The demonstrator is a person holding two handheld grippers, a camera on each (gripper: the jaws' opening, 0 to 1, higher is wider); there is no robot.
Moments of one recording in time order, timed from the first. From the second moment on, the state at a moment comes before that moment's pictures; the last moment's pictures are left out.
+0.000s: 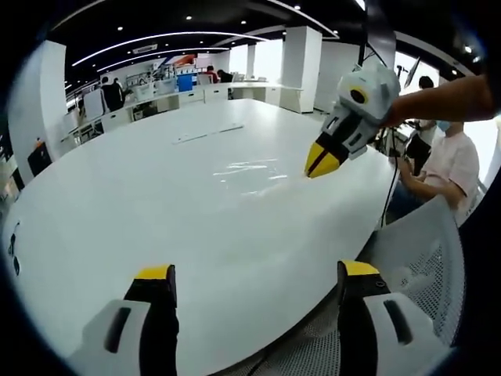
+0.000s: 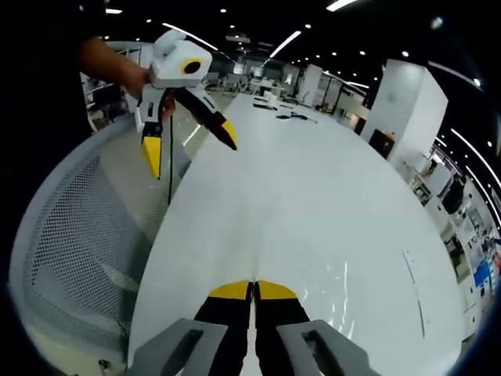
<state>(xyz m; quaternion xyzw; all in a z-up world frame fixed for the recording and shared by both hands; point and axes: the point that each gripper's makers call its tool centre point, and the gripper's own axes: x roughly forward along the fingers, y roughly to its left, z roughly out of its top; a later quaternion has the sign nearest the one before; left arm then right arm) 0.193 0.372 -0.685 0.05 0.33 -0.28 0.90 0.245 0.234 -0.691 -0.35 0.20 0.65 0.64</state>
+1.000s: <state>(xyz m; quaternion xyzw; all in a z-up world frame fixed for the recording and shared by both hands) 0.192 0.365 -0.692 0.08 0.34 -0.30 0.89 0.231 0.227 -0.689 -0.35 0.18 0.66 0.64</state>
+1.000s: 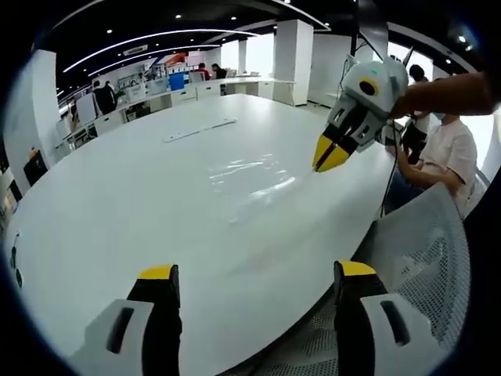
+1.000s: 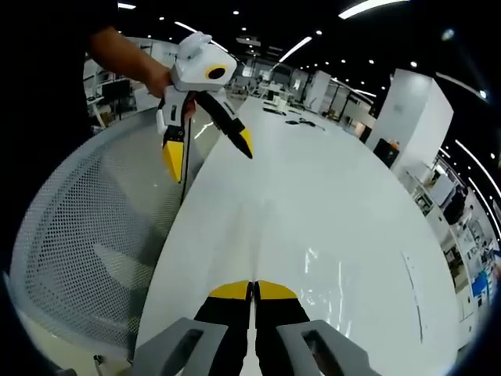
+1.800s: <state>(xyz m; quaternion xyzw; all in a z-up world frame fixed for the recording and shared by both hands) 0.213 0.360 -0.705 0.14 0.33 -0.37 0.85 0.224 0.234 -0.680 -0.35 0.17 0.66 0.64</state>
